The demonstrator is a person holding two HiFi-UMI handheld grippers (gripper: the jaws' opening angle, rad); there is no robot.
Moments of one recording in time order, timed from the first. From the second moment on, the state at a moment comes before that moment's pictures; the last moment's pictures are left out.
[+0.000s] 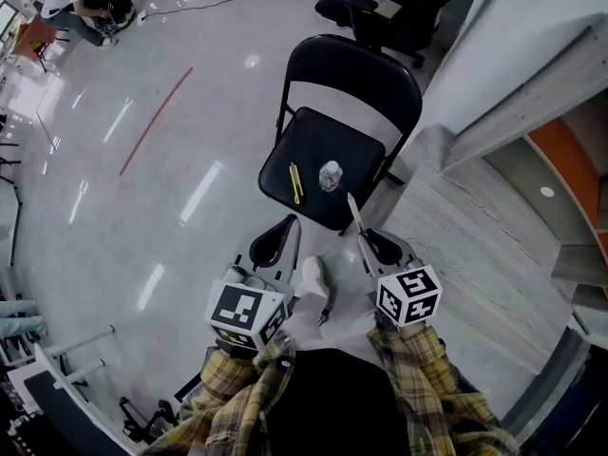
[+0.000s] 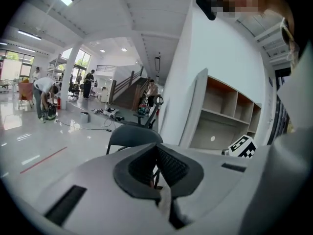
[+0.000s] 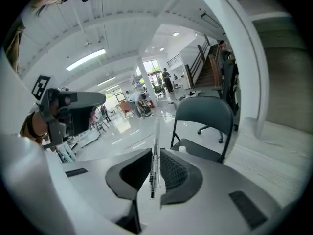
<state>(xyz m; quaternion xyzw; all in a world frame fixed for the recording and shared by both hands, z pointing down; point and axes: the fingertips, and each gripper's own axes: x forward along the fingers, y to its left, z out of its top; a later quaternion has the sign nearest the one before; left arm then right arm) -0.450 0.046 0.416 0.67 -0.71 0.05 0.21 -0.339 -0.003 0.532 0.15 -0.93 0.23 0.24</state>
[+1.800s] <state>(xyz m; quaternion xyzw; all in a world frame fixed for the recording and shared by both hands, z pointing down) -0.558 0.084 0.672 0.60 -0.71 0.03 0.37 -0.506 -0.051 0.960 0.25 -0.82 0.29 0.43</state>
